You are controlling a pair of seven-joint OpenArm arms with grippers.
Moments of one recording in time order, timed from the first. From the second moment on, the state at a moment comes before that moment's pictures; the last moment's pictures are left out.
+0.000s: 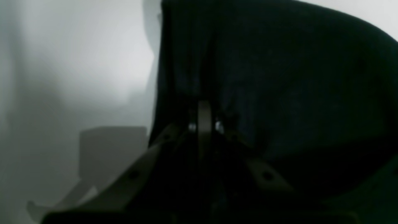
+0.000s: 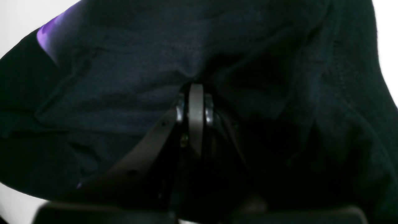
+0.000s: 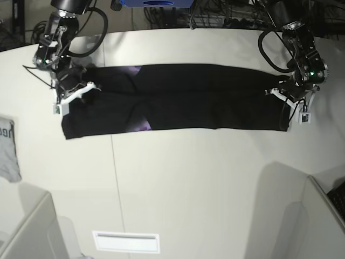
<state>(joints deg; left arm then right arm) 7.6 -9.9 -31.4 86.5 -15.4 -23.0 53.0 -11.6 1.9 26.4 88.1 22.3 21.4 -48.7</state>
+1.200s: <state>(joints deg) 10.2 -9.7 -56.3 86.7 -33.6 -38.9 65.6 -15.8 -2.9 26.1 113.9 18.4 24.9 -63.7</state>
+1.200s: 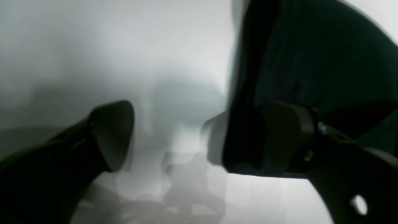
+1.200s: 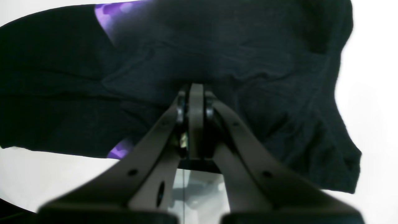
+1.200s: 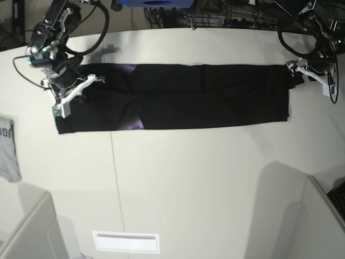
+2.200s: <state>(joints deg) 6.9 -16.0 -39.6 77.8 -35.3 -35.1 58.2 -15.9 -2.7 26.3 113.9 18.4 24.9 -63.8</state>
